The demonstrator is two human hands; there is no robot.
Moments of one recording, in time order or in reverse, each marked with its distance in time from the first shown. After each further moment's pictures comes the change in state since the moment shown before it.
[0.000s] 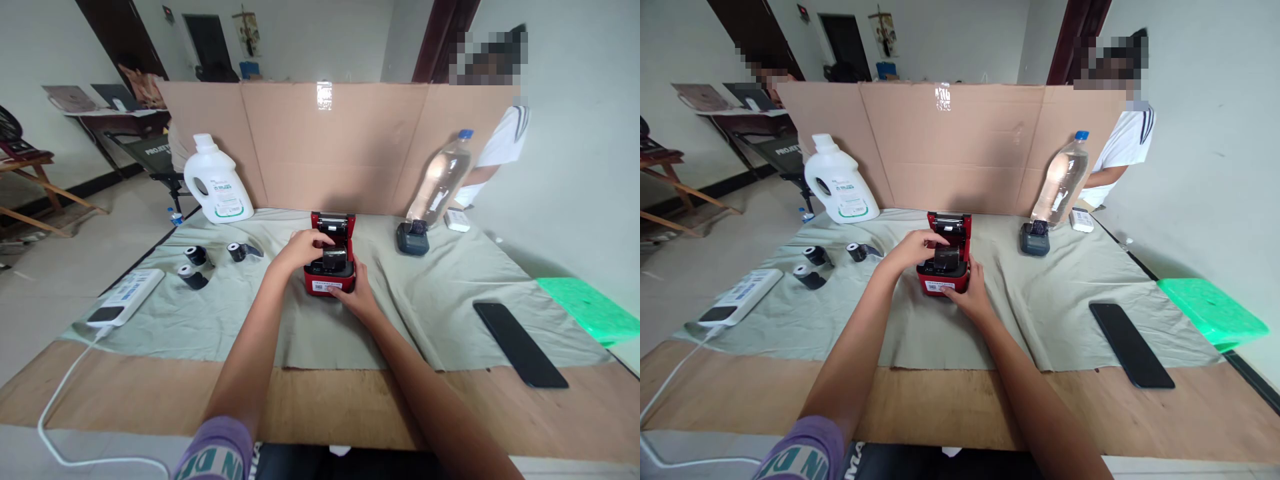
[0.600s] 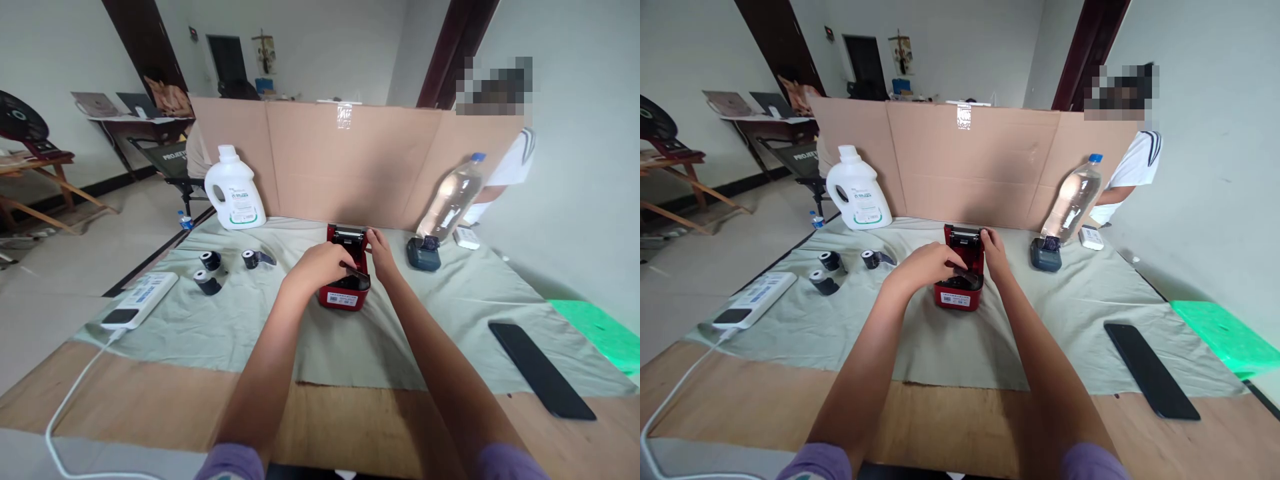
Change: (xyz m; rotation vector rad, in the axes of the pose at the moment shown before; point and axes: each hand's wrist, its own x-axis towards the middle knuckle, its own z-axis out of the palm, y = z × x) left_hand -0.029 0.059 -0.039 0.122 -0.136 0.005; right_hand 0.133 -0.018 -0.012 0.272 0.142 0.207
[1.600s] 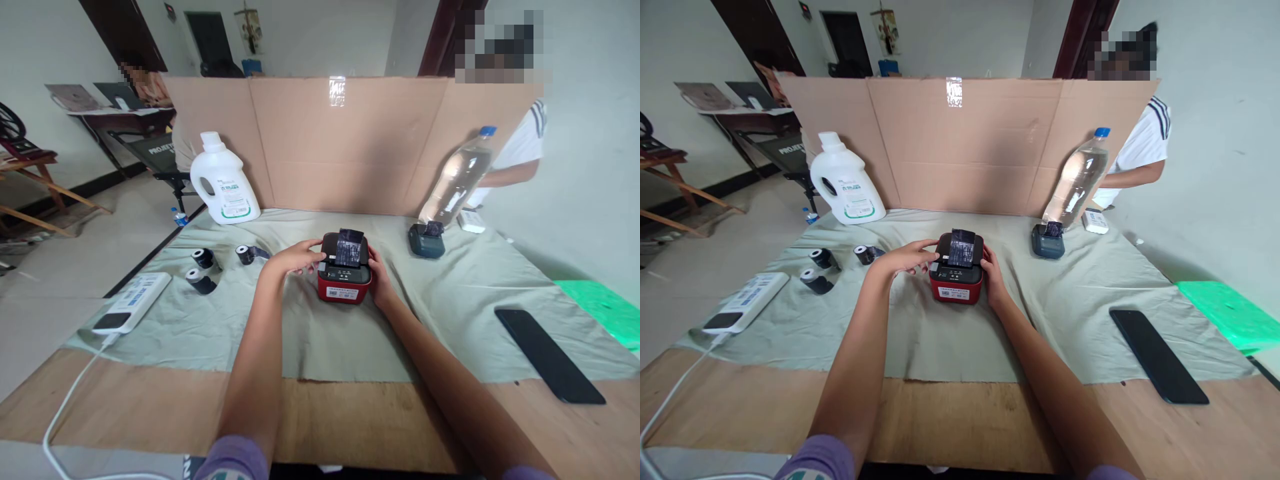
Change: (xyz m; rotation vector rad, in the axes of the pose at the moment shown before) left_hand 0.014 -0.082 0.023 -0.548 -0.213 -0.460; right_hand -0.072 0.055 -0.007 0.218 -0.125 -0.011
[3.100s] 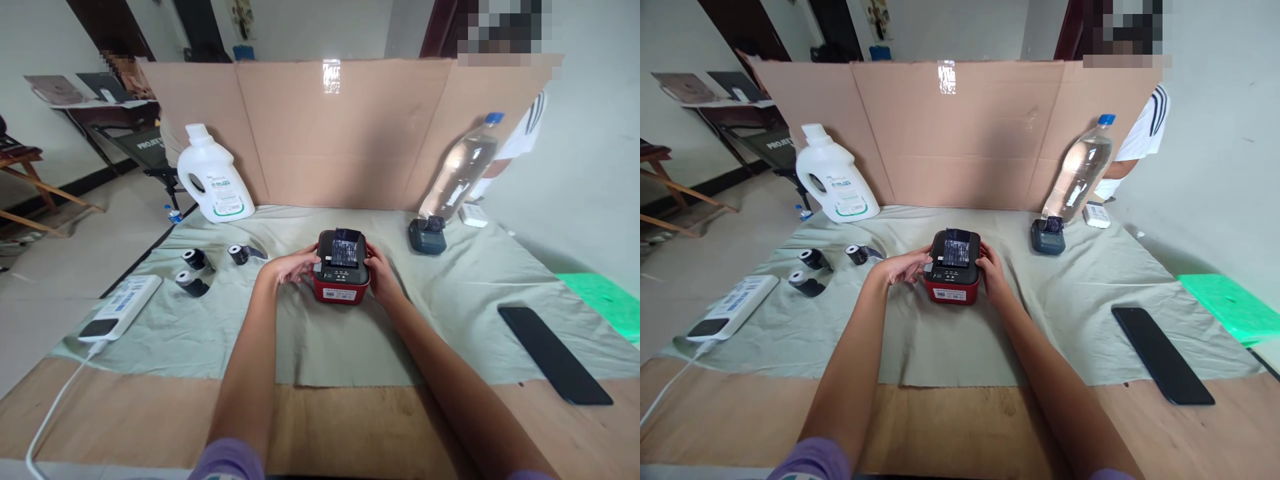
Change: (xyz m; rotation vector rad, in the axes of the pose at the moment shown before) left_hand 0.027 -0.044 0.009 -0.486 -0.234 -0.086; right_hand 0.010 -0.001 -0.007 0.199 0.048 0.163
